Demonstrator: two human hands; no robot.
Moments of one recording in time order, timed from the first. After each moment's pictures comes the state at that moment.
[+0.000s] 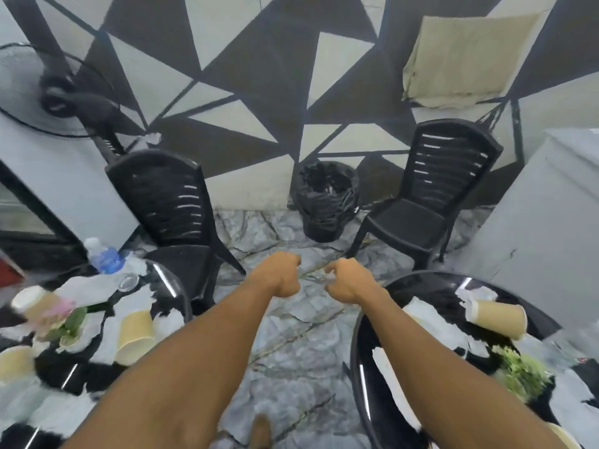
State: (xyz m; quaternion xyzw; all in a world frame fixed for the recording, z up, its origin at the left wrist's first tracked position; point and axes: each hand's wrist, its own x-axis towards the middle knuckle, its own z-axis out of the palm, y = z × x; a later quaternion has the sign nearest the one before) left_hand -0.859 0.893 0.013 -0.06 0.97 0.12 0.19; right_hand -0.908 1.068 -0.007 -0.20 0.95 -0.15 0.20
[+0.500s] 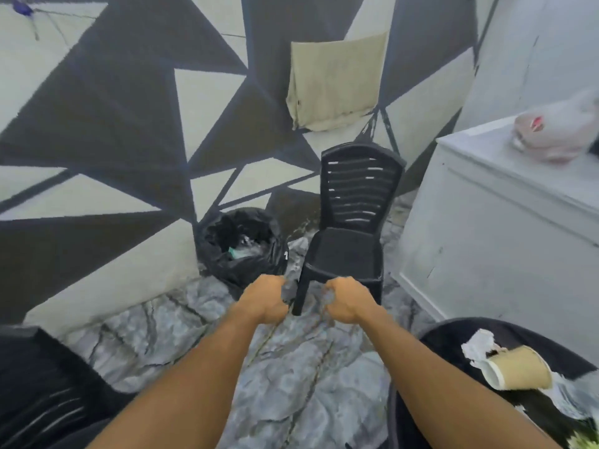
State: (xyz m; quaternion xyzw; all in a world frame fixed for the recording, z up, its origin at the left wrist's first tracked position) left_hand -1.225 0.835 0.004 0.14 0.96 0.13 0.21; right_hand -1.185 1.038 0.002 0.01 0.97 -0.19 0.17
